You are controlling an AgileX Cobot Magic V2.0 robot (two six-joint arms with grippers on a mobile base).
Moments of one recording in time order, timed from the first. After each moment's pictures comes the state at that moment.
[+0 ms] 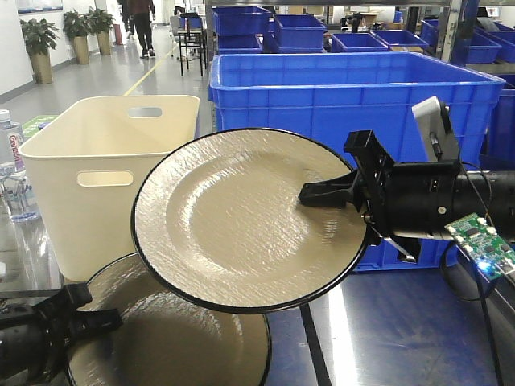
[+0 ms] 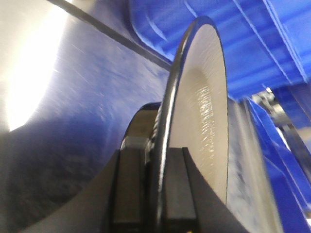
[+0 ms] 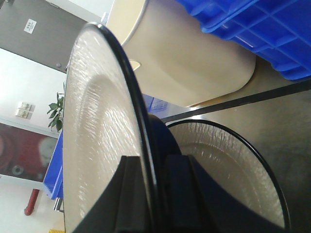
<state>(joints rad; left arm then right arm) -0.07 1.26 -0.71 -1.54 0.51 0.75 0.18 1.45 -1.30 1.24 0.77 -0.31</state>
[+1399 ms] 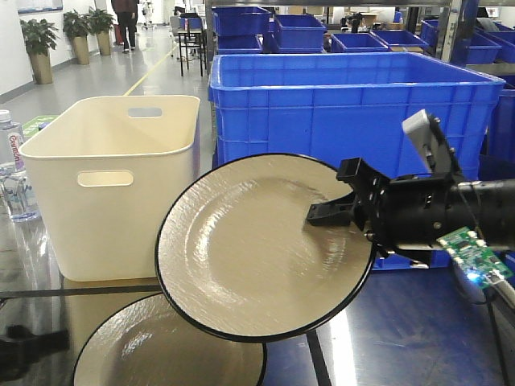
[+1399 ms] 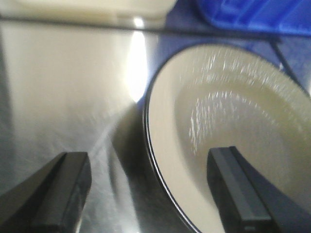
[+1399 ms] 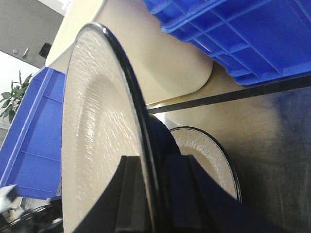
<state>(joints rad) 0.08 1.08 -0.72 -0.93 0.54 0.74 0.19 1.48 -1.30 1.08 0.74 -0.31</state>
